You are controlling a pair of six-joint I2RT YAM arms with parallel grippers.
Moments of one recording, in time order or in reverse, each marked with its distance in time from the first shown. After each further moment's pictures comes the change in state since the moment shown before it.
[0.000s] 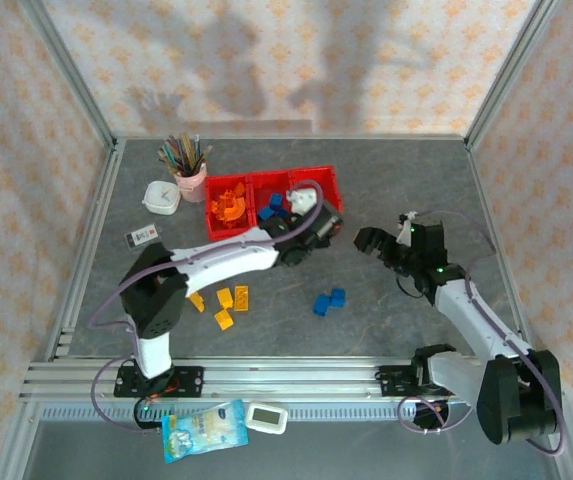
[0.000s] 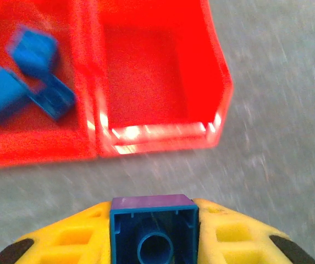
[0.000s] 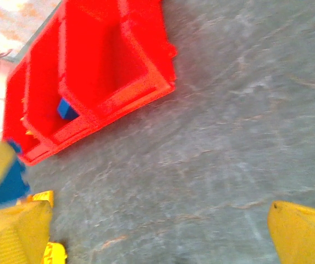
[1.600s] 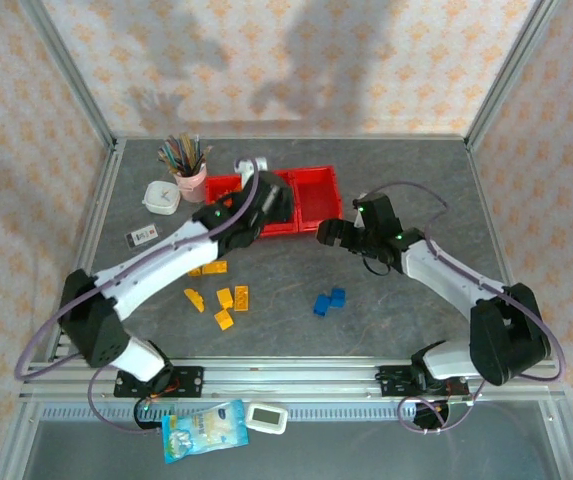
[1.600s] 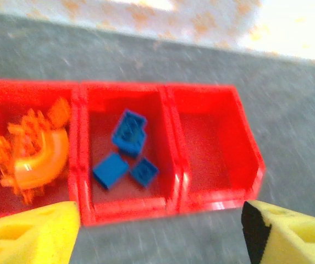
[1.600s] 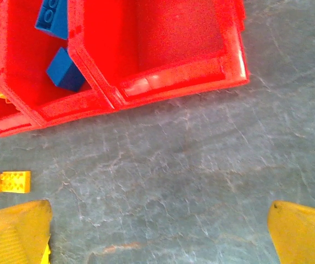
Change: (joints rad) left arm 0.119 -0.339 -0.159 -0.019 0.018 0.182; right arm 0.268 0.298 0.293 -0.149 0.210 -0.034
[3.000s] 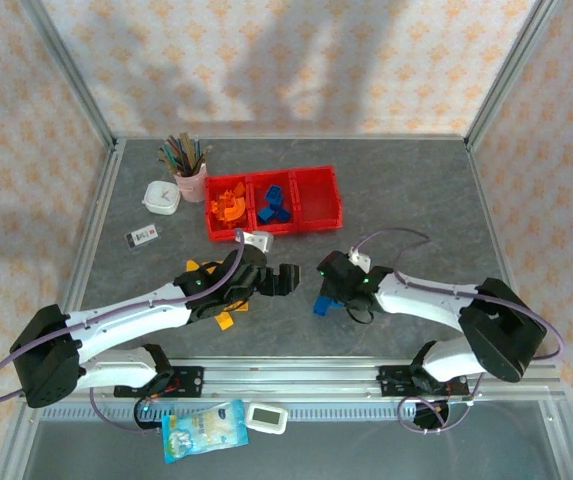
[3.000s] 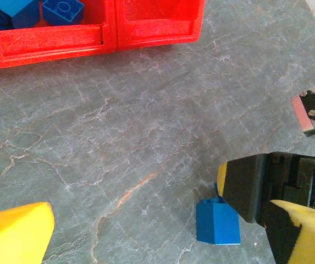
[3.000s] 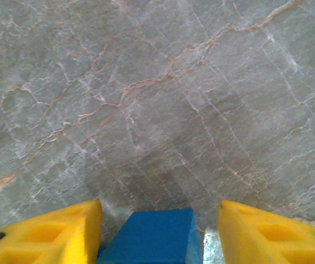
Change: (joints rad) left arm -0.153 -0.296 -0.569 0.287 0.274 -0.040; right arm 0.385 0.040 -0.203 -0.099 0.402 0.475
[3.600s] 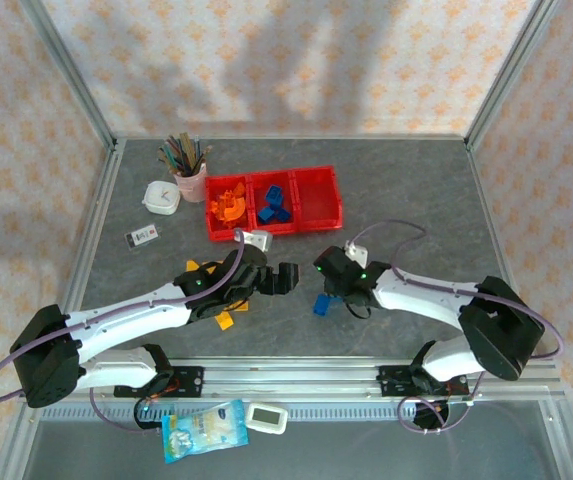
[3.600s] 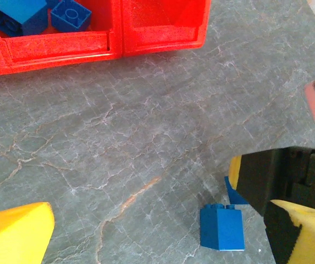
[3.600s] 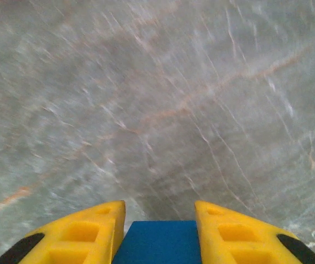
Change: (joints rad) left arm 0.000 0.000 0.006 -0.002 -0.033 -0.003; right arm 0.003 0.003 0.080 -0.036 0.073 -0.092
